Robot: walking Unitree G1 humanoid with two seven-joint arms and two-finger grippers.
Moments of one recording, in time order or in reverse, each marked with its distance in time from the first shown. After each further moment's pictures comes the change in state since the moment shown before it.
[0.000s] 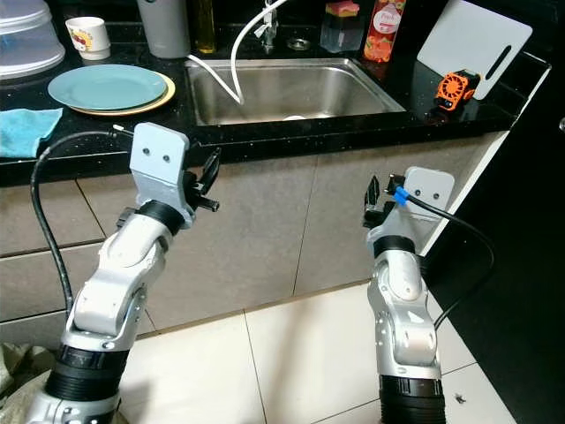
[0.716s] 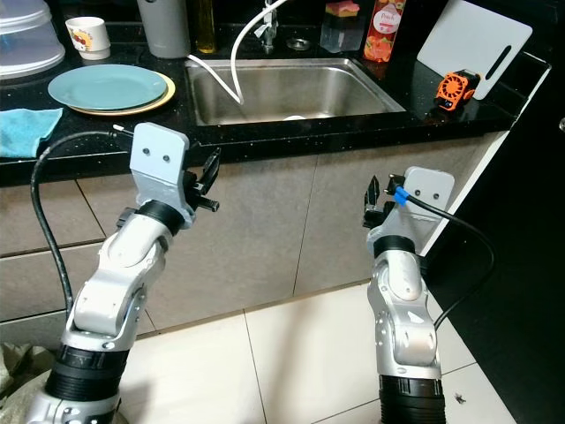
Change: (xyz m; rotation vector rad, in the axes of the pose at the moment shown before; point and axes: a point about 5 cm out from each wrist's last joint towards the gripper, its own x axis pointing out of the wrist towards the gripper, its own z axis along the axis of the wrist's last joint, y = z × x) left arm 0.000 0.000 0.000 0.000 0.000 0.000; right arm 0.000 0.000 0.000 0.000 0.001 0.000
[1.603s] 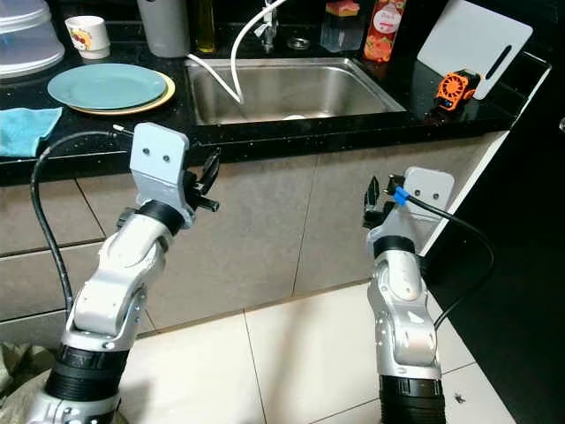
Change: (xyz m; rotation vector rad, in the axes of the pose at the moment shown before) left arm 0.000 0.000 0.000 0.000 0.000 0.000; right arm 0.000 0.000 0.000 0.000 0.003 0.000
